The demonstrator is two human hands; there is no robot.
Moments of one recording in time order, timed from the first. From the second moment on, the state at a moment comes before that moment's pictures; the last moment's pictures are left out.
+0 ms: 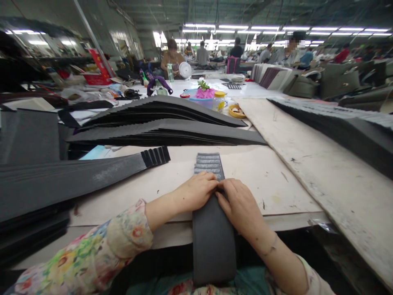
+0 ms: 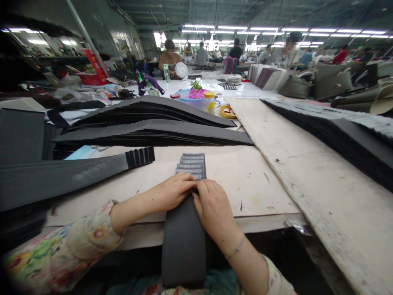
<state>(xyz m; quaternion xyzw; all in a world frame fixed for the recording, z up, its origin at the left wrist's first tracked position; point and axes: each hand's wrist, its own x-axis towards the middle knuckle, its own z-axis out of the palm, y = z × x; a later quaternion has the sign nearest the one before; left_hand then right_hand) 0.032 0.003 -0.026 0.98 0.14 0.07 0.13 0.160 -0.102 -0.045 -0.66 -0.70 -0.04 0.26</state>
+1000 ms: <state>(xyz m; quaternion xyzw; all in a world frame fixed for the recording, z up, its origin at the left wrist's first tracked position) 0.051 0.024 -0.026 0.98 0.16 0.06 0.08 0.152 -0.117 -0.044 -0.68 -0.70 -0.09 0.18</state>
